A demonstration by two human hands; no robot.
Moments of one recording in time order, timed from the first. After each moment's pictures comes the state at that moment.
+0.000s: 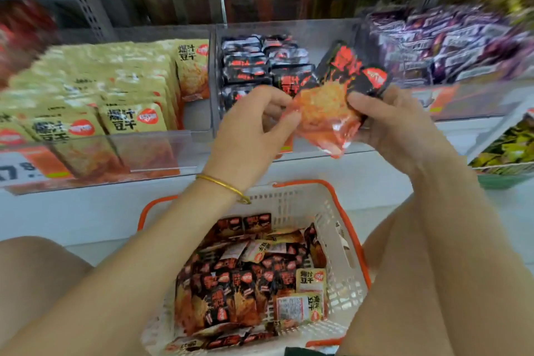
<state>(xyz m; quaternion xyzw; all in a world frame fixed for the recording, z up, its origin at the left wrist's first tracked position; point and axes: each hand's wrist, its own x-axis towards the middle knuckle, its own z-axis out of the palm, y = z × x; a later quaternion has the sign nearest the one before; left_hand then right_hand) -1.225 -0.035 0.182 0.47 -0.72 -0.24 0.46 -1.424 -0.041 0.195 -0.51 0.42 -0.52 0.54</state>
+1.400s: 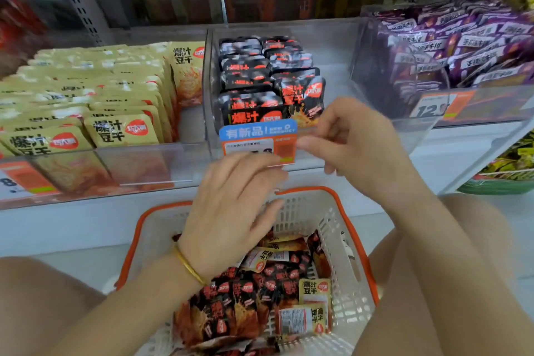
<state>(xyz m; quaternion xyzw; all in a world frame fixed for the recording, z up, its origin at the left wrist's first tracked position) -1.196 -0.011 0.130 0.37 -0.85 0.10 0.35 -1.385 -0.041 0.192 -0.68 0.53 -0.42 0.29</state>
